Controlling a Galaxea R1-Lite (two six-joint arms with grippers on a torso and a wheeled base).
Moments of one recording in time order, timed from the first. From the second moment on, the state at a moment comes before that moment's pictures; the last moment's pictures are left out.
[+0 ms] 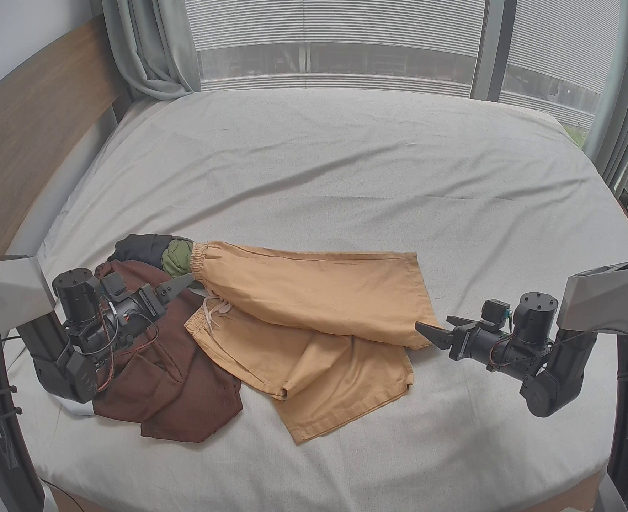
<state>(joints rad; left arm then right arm) 0.00 2.22 -0.61 -1.43 -0.46 -0.64 0.22 2.37 -0.57 -1.55 0.40 0.29</state>
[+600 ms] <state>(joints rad) -0.01 2.25 -0.60 -1.39 -0.45 -0.63 0.22 2.36 -0.57 -1.55 0.40 0.29</state>
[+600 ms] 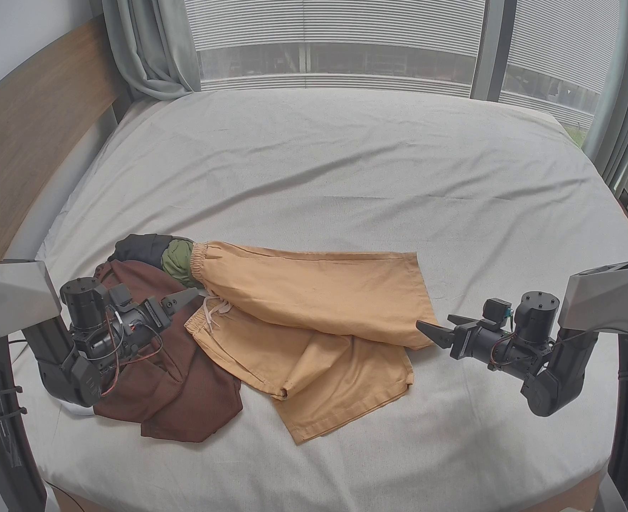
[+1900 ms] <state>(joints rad) -0.07 2.49 -0.73 -1.45 -0.32 -0.60 0.21 2.38 -0.59 -1.55 0.40 0.29</state>
